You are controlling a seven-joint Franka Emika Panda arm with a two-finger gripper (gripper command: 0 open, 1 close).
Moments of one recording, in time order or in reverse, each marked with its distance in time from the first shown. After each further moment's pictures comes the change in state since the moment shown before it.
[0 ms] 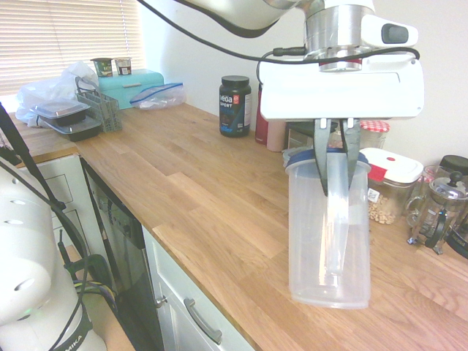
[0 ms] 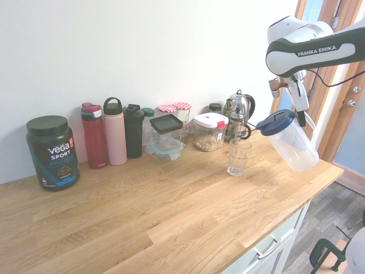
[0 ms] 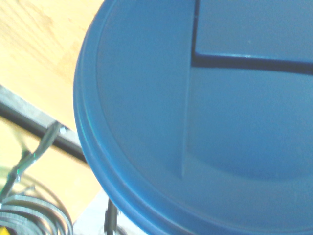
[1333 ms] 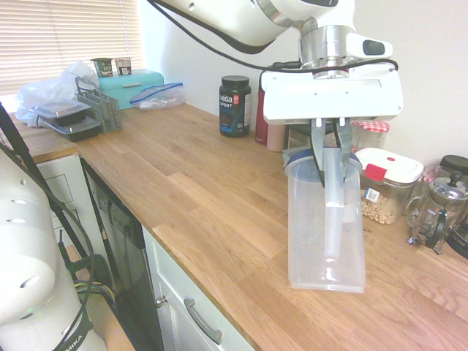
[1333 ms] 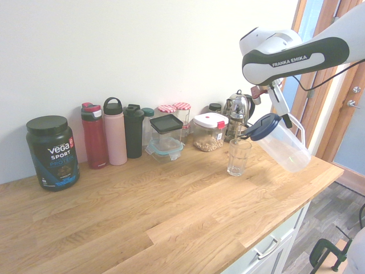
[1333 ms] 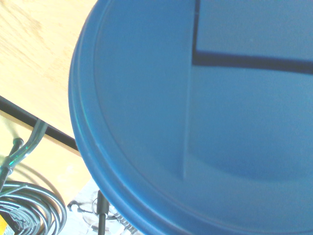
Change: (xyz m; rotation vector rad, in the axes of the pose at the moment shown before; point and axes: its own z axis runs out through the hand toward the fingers) arm 0.040 -0.044 -0.002 -0.090 -0.059 -0.013
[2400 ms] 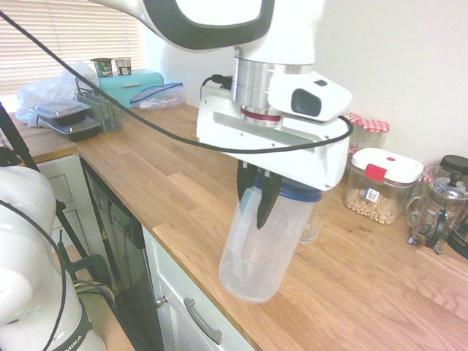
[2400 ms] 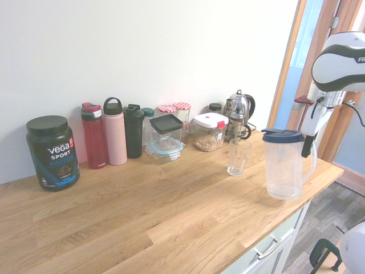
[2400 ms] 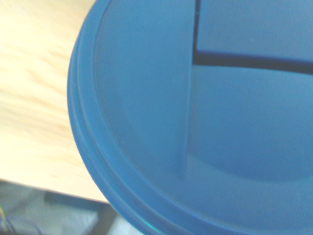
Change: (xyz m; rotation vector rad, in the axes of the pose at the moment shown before) arm -0.160 -0.015 0.066 0.606 0.204 0.518
